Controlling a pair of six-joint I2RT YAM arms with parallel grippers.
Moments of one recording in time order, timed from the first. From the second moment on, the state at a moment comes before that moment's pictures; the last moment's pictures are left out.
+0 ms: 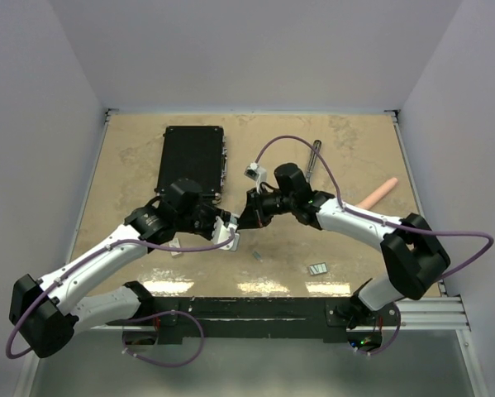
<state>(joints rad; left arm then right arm) -0.70 1.06 0.83 -0.49 0.44 1.17 0.70 1.52 0.91 0.04 -0.70 0.44</state>
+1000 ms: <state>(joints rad) -0.70 0.65 0.56 -0.08 0.47 0.52 0.62 1.80 0.93 0.26 -0.70 0.54</state>
